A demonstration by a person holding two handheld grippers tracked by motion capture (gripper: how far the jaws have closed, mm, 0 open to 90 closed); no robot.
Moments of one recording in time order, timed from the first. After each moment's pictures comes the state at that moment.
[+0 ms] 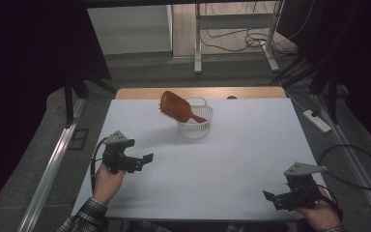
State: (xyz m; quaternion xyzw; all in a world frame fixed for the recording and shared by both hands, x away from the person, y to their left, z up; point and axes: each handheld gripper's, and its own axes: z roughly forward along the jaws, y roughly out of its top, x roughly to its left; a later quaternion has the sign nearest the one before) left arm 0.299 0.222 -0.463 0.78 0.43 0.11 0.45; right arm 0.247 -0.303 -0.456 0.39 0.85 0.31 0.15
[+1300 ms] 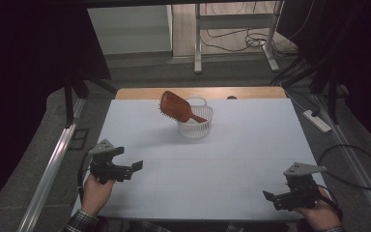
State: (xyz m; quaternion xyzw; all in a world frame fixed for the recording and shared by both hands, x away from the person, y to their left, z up) left arm 0.269 0.246 -0.466 0.76 0.45 0.11 0.45; right arm 0.247 -0.303 -0.456 0.39 0.85 0.31 0.15
